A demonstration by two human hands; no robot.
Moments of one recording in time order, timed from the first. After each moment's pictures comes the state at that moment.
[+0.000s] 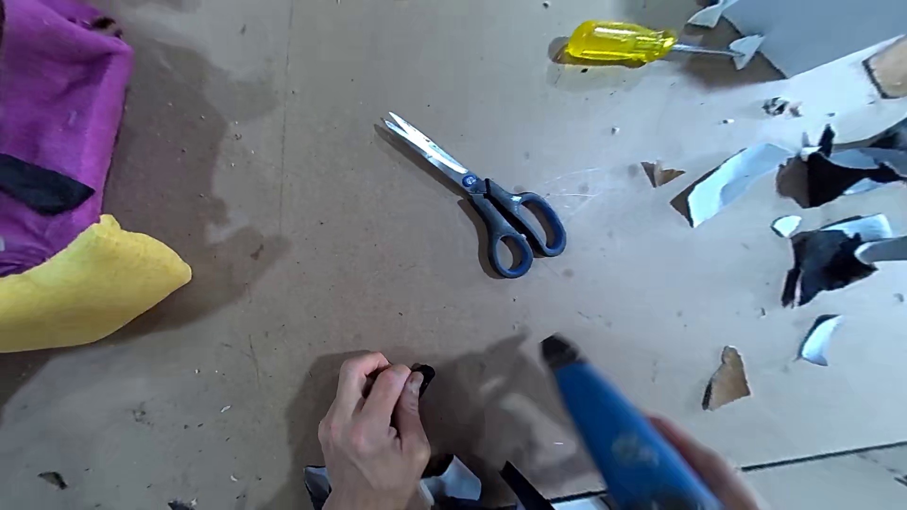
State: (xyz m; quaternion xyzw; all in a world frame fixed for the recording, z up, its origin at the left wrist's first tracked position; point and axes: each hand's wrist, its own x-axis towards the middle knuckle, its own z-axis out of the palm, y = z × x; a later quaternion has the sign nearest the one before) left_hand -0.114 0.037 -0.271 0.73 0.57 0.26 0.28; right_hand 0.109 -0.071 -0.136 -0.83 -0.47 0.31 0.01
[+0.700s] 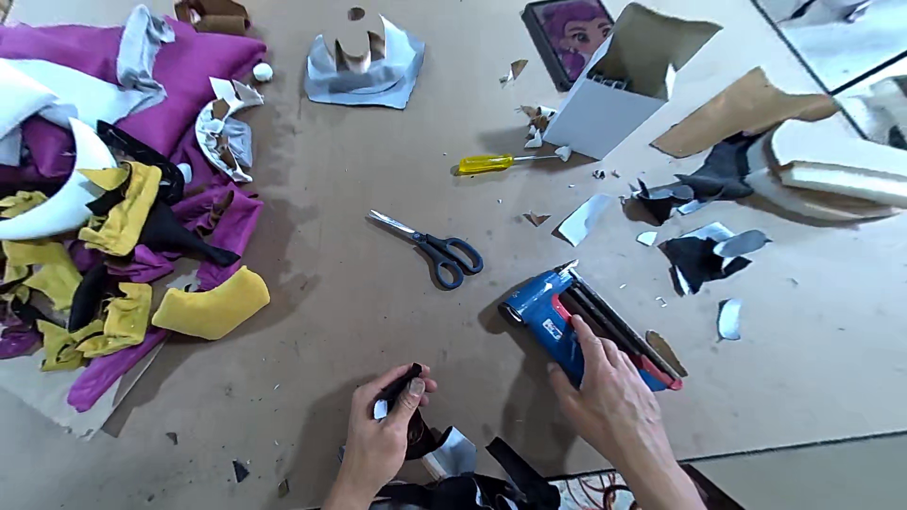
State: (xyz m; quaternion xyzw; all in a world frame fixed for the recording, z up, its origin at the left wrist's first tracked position) left_hand -0.112 0.017 -0.238 0.55 0.40 0.34 0.65; right_hand 0.162 -0.094 -0.235 -0.87 -0.46 0.11 0.13
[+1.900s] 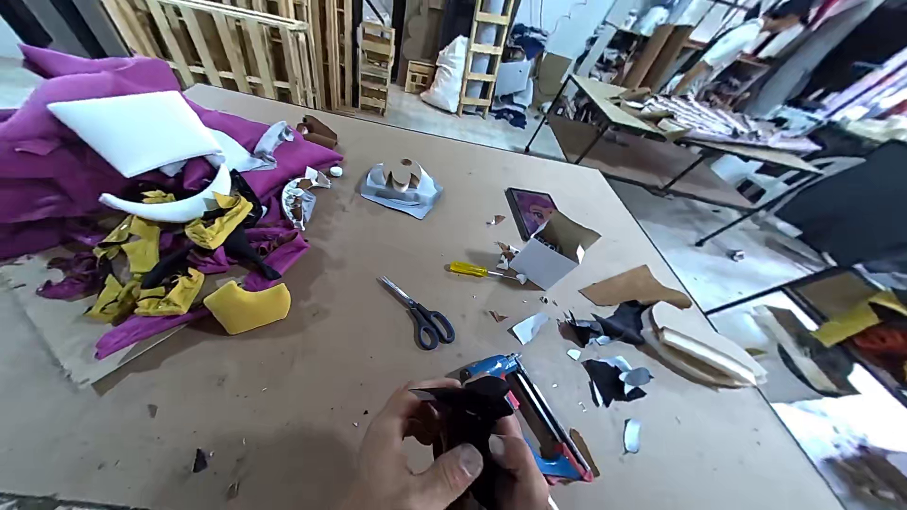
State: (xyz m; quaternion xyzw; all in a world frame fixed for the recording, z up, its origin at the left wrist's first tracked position) left_hand -0.082 -0.022 -0.103 0.56 0.30 0.42 0.65; right_hand 0.081 -0.051 -0.141 -0.30 -0.46 0.51 0.66
